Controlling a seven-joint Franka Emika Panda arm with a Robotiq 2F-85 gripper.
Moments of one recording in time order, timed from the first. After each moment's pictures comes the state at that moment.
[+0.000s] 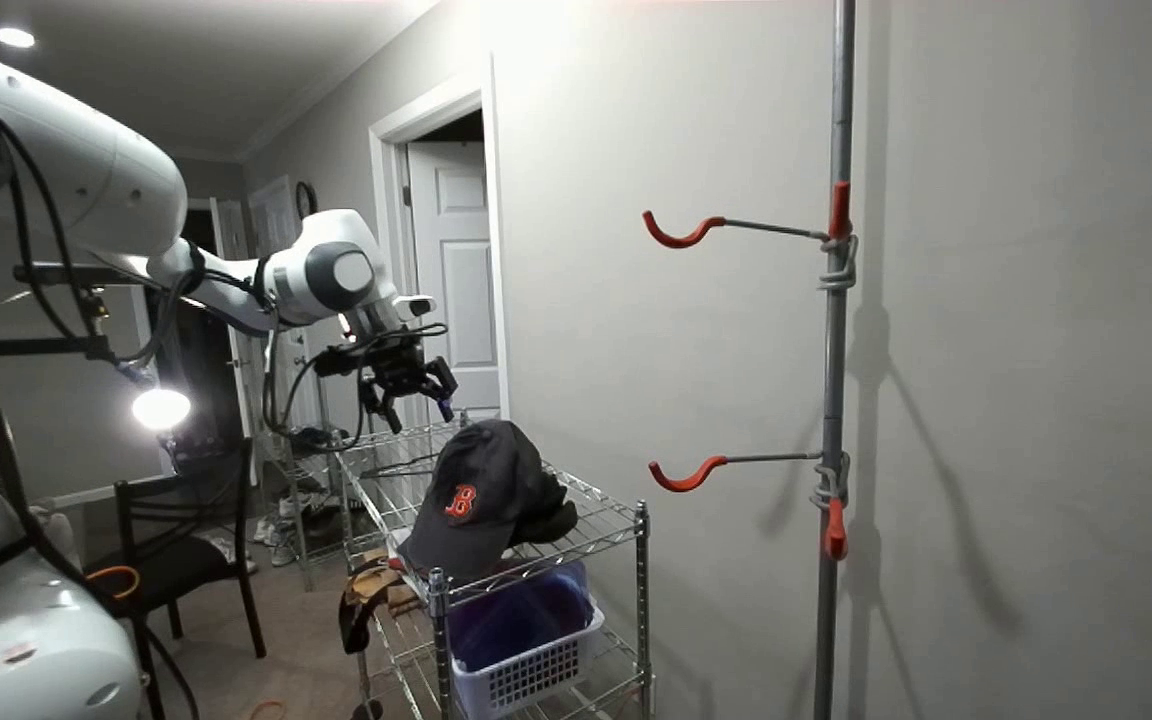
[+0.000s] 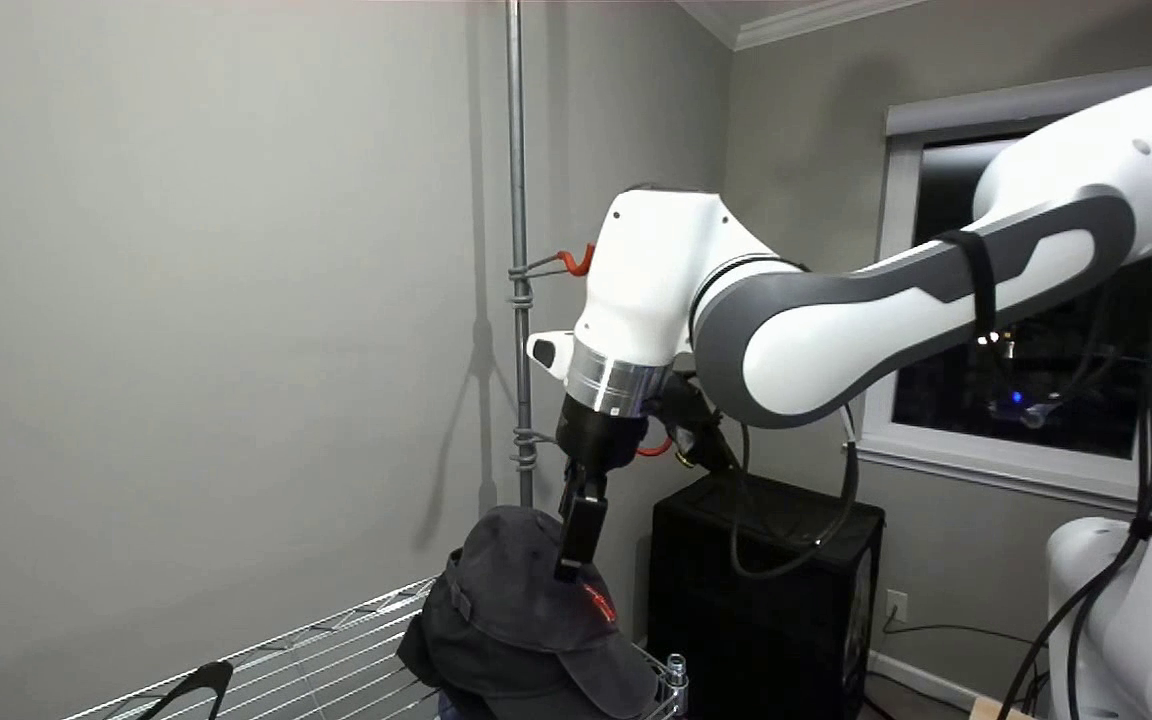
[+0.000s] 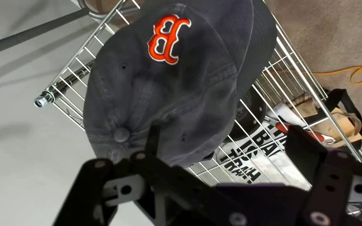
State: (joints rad) arm 0.33 -0.35 0.36 -2.27 -0.10 2.20 -0.05
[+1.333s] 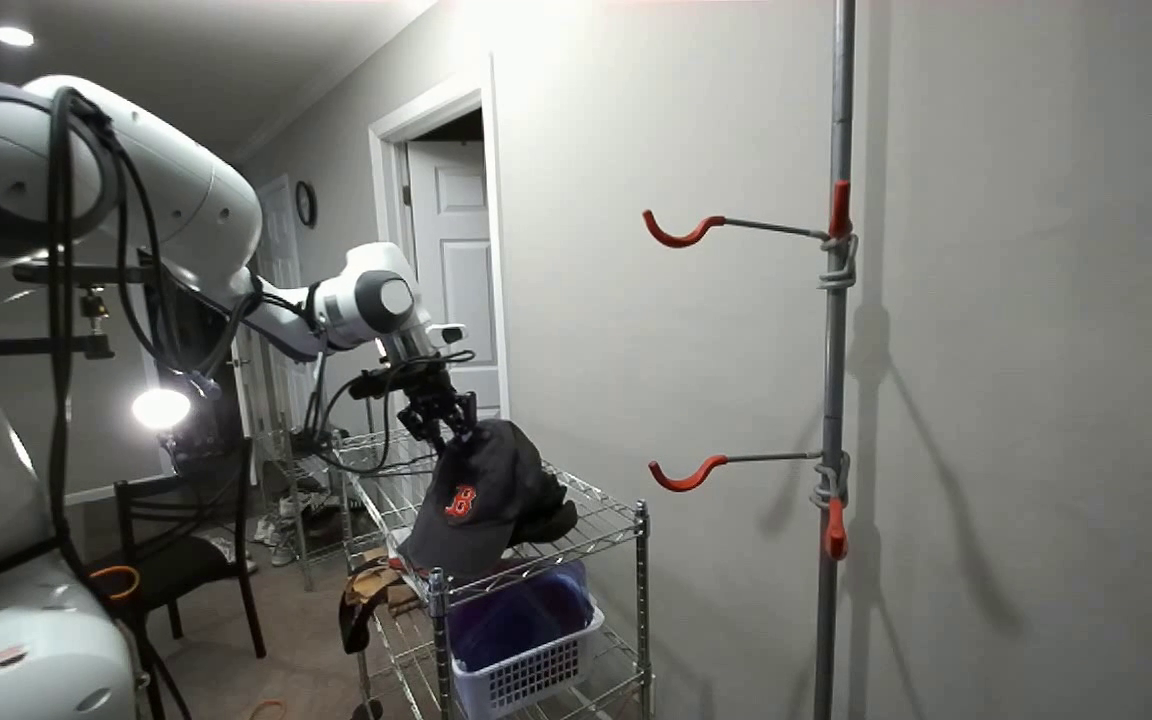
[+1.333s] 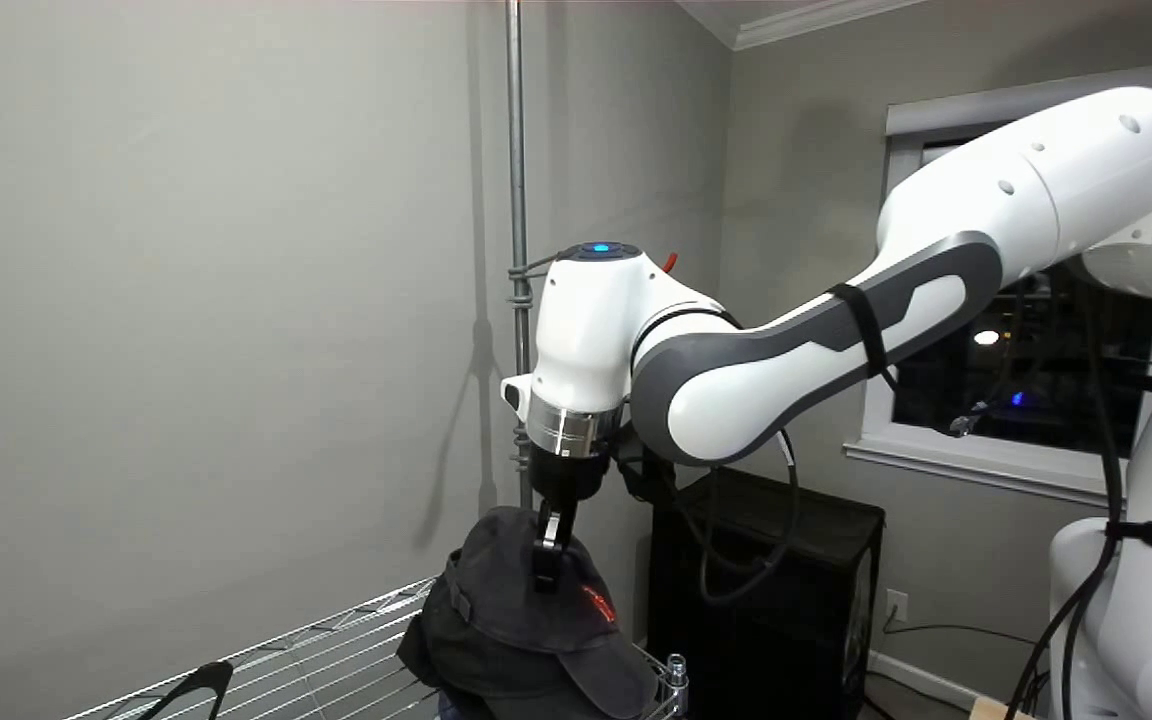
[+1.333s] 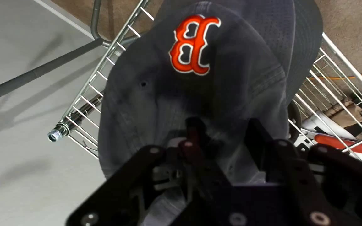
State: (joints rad) arm 0.29 -0.18 0.35 -2.21 -0.22 2.21 0.10
